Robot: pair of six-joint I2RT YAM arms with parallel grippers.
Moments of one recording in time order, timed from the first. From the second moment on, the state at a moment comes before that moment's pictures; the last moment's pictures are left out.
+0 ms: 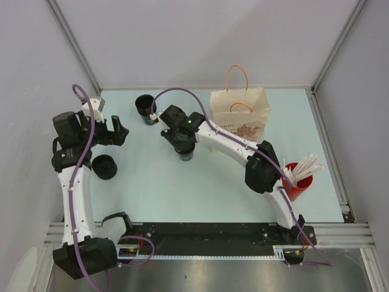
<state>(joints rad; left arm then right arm) 0.31 0.98 1.11 -0.62 0.55 0.19 0.93 2.22 2.13 -0.88 0.06 0.02</state>
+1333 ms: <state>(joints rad) 0.31 0.98 1.10 -0.61 0.55 0.19 0.94 2.25 2.15 -0.88 0.09 0.03</state>
